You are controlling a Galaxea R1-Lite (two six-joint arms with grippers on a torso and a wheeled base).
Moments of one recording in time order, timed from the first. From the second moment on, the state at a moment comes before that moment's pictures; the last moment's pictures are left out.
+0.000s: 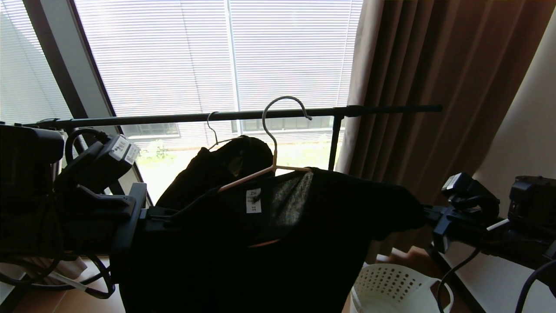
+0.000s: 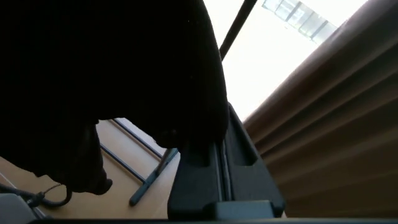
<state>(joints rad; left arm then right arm) -0.25 1.39 -0.76 -0.08 -0.90 0.48 0.03 1.73 -0.40 -0.96 0.50 -0.44</state>
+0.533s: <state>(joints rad) -0.24 1.38 -0.76 -0.08 -0.90 0.44 0.01 1.79 -0.41 -0.96 0.52 -0.44</state>
